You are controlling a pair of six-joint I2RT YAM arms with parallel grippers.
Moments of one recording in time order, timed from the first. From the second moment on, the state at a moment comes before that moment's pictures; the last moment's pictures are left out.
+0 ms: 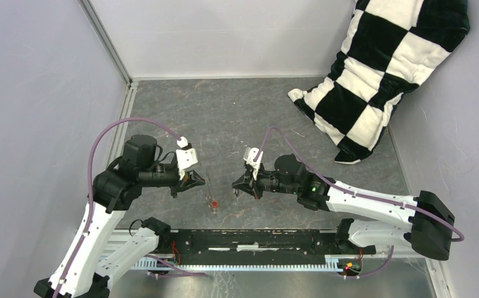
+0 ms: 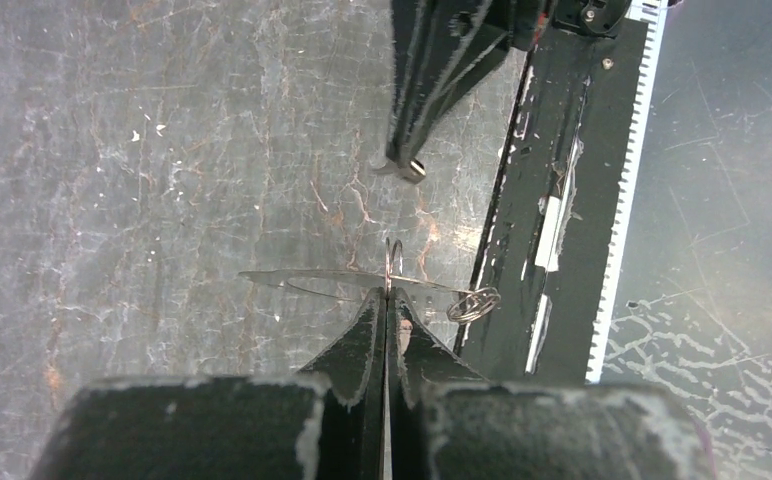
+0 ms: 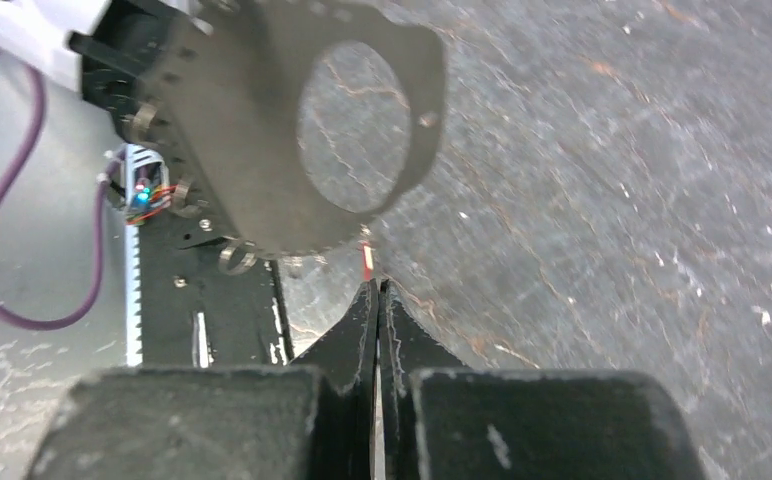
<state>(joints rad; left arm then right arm) -0.43 0.74 1.08 -1.04 0.73 0.52 1.06 1.15 0.67 0.22 -0.23 0.07</state>
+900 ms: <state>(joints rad) -0.43 0.75 1.06 -1.00 0.71 0.39 1.16 1.14 0.83 0.22 -0.32 0.03</state>
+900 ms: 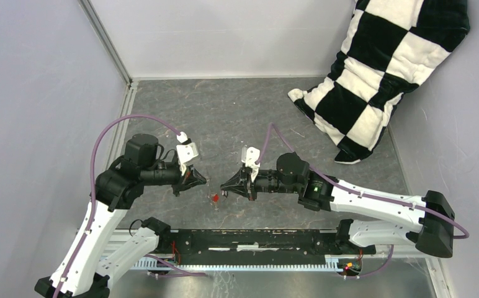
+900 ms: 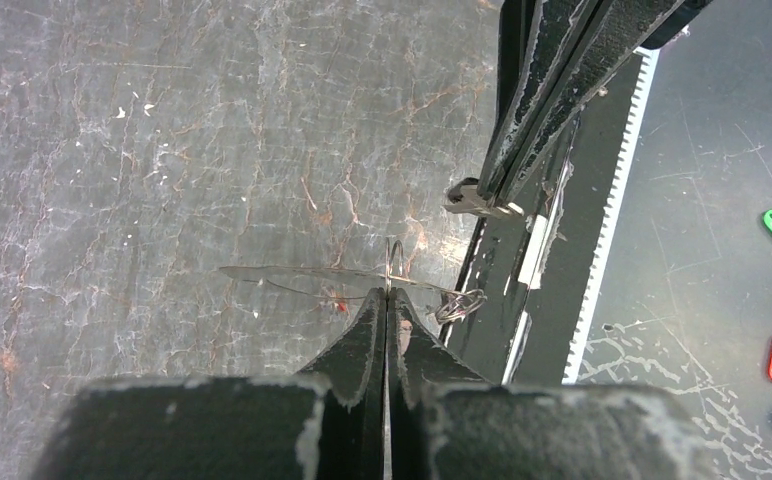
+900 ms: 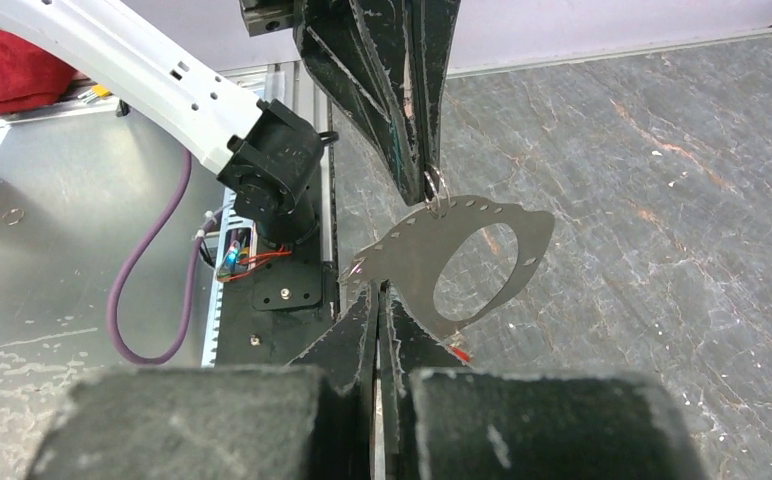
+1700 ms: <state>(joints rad) -0.43 0.75 1.07 -1.00 0.66 0.42 0.99 1.58 0.76 -0.04 -0.05 0.04</state>
